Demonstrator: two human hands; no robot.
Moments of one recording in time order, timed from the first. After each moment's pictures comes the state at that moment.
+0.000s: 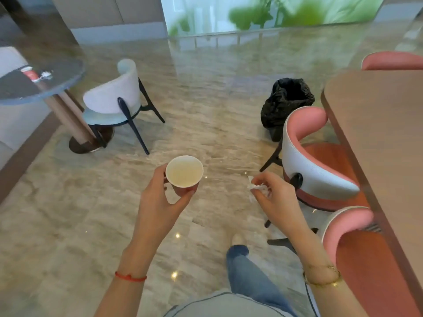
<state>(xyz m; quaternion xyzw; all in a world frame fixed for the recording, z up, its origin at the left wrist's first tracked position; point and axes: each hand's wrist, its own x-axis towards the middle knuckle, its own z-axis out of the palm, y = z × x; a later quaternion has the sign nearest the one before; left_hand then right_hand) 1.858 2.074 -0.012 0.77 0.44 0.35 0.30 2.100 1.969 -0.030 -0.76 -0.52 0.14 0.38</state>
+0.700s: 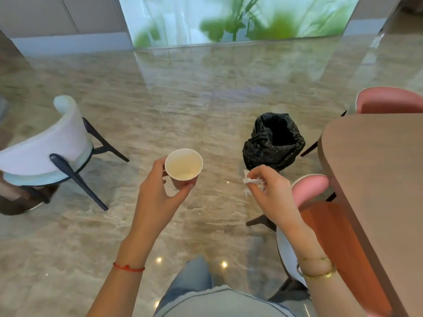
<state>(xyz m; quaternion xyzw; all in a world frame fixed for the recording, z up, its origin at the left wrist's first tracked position) 2.184 2.502 -0.008 0.78 0.38 0.36 0.34 2.414 2.371 -0.017 -0.77 -0.49 0.10 0.39</state>
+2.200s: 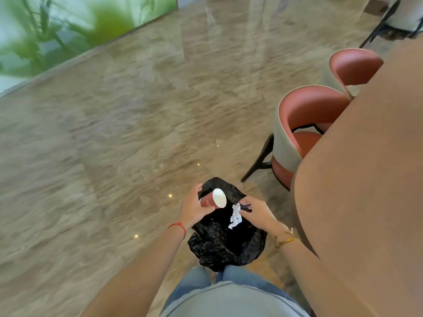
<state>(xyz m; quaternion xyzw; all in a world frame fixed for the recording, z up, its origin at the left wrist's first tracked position) 3.034 2.971 -0.179 0.87 0.15 -0.12 0.45 3.076 2.745 -0.185 -0.91 -0.08 0.27 0.32</state>
